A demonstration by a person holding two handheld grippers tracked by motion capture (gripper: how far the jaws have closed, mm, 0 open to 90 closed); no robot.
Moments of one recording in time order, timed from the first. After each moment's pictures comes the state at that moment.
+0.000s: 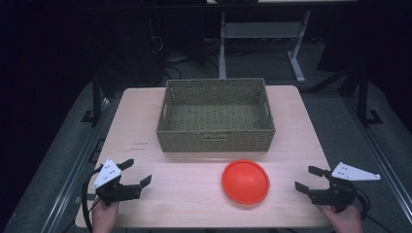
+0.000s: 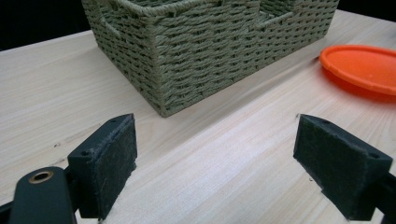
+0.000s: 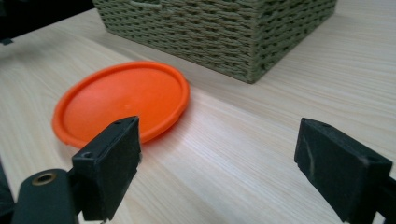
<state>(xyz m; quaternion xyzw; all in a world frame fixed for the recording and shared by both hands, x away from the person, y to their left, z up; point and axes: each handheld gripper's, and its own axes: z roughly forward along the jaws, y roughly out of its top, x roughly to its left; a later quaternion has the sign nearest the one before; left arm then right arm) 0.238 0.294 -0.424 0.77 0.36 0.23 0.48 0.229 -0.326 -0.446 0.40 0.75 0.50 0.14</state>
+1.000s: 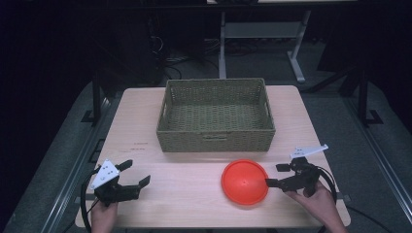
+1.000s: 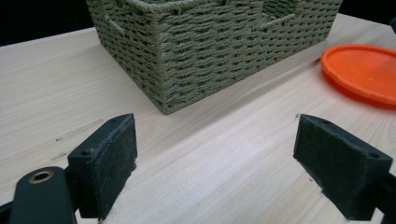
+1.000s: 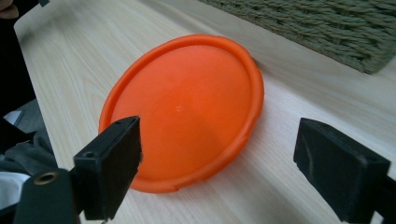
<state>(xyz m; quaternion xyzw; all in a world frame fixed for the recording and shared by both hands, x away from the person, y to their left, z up) 0.237 0.298 -0.425 0.76 0.37 0.23 0.48 0.286 -0.250 -0.435 0.39 0.82 0.41 -0.02</state>
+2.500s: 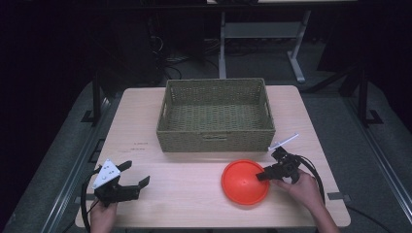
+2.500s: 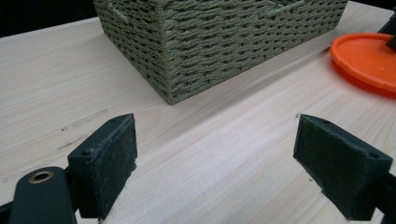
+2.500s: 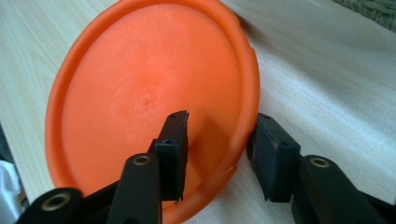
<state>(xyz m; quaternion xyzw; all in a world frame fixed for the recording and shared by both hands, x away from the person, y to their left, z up) 0.237 0.298 -0.426 0.77 0.37 0.23 0.46 0.331 -0.217 -0.455 0.41 0.86 0.30 -0.08</state>
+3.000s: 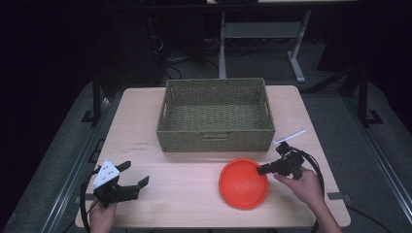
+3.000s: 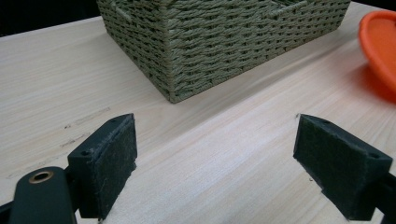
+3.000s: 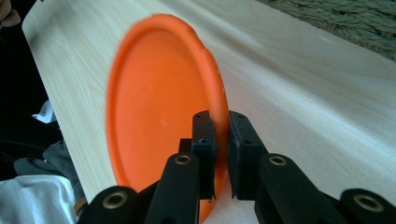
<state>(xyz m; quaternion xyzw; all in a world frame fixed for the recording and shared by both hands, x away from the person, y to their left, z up) 0.236 0.300 -0.426 0.77 0.38 0.24 0.46 0.329 -0.222 -0.432 0.42 0.83 0.35 -0.11</state>
